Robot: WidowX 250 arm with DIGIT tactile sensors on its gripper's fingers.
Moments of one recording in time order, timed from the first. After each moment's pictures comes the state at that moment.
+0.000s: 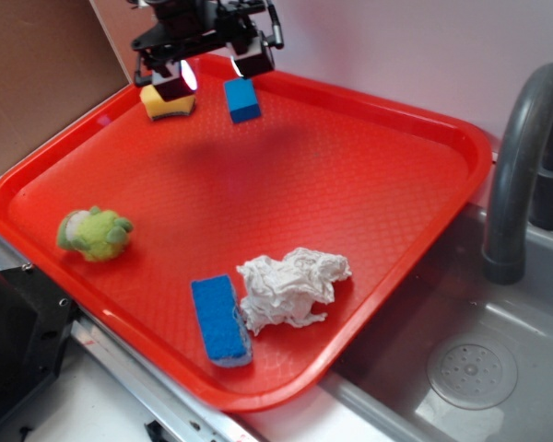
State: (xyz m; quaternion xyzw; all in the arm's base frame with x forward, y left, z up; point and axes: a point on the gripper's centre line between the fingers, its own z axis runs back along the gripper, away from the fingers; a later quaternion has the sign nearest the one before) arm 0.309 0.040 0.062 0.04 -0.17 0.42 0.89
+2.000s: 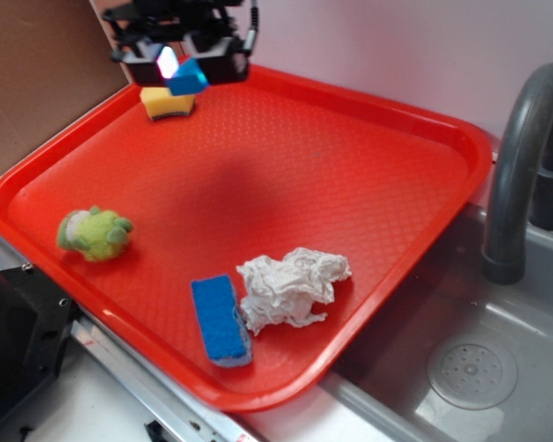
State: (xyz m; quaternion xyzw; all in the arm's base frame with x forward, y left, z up) arm 0.235 -0.022 0.136 -0.02 -0.05 0.21 0.98
